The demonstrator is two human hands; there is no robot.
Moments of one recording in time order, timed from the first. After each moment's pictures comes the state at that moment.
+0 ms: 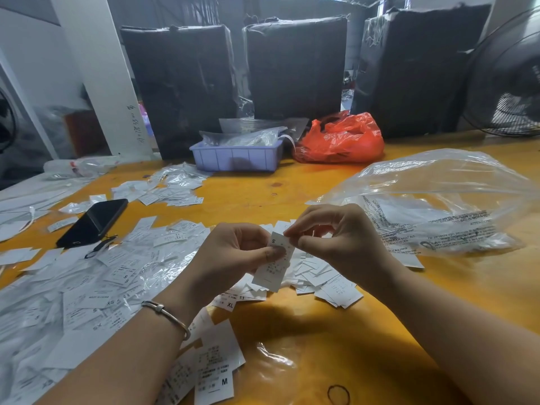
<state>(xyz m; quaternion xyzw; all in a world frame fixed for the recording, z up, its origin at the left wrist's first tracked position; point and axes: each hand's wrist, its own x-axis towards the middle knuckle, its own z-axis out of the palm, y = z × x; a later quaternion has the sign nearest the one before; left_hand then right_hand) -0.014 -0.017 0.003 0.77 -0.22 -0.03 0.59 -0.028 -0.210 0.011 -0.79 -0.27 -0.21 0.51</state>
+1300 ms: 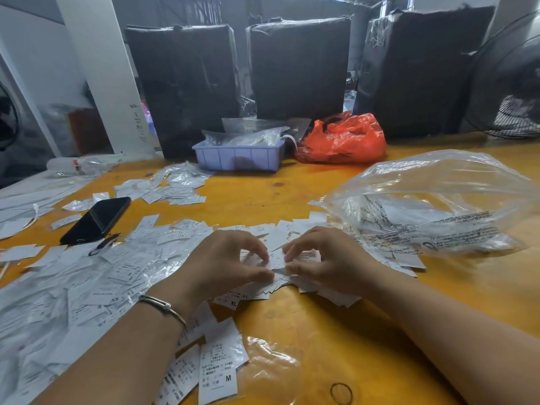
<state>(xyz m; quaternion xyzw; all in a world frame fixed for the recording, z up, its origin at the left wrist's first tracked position) 0.003 0.002 -0.009 0.93 -0.23 0.05 0.29 -0.005 -0.210 -0.020 -0.92 -0.24 -0.12 0.30</state>
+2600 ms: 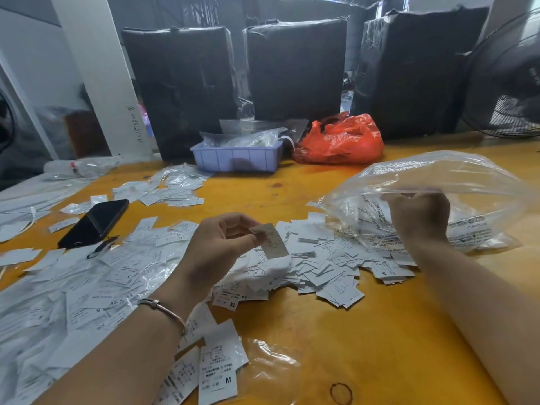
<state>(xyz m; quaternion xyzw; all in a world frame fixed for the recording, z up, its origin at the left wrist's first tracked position) -0.003 -0.006 0.000 0.79 -0.15 0.06 0.60 0.024 -0.295 -0.004 -0.79 0.19 -0.37 0.45</state>
